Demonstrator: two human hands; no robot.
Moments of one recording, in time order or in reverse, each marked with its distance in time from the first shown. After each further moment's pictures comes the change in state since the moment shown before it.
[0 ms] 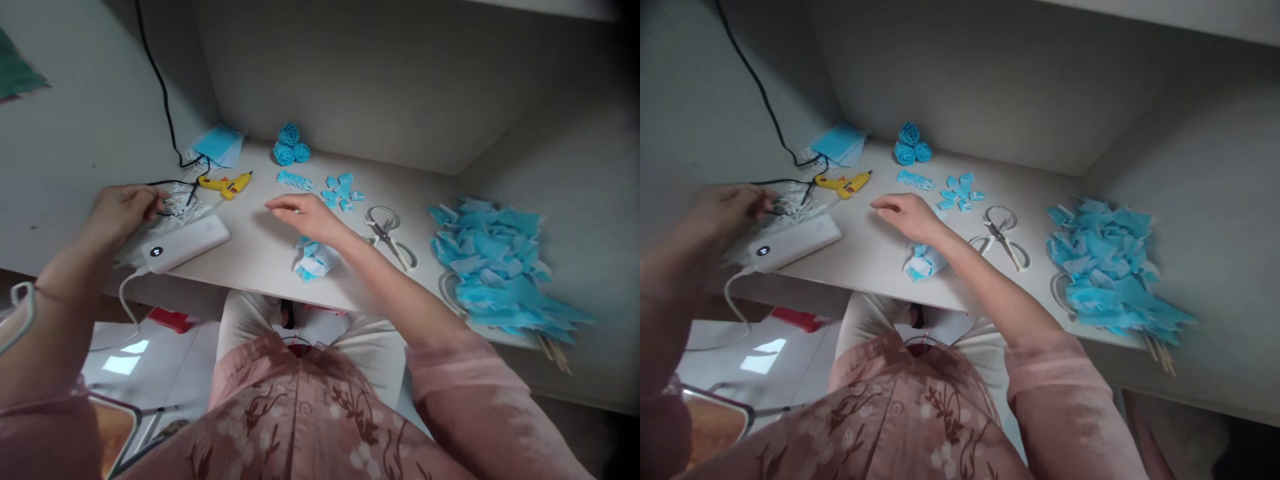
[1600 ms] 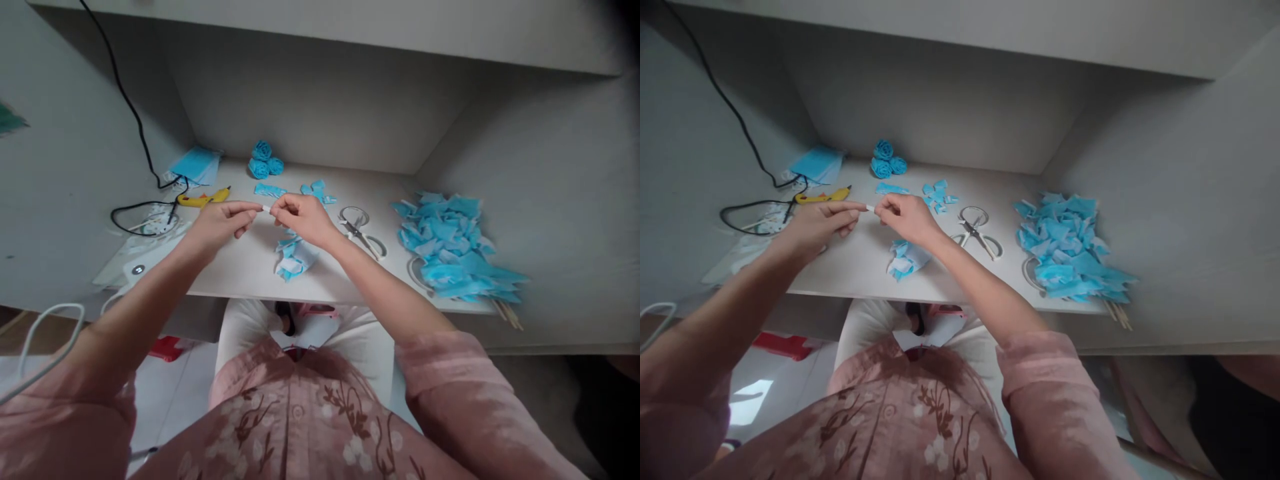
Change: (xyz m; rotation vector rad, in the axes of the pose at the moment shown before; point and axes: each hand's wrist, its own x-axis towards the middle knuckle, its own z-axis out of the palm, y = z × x) left_hand -0.074 0.112 0.088 -0.501 -0.442 0.297; right_hand -0.034 -0.014 -0.020 -0.039 0.238 0.007
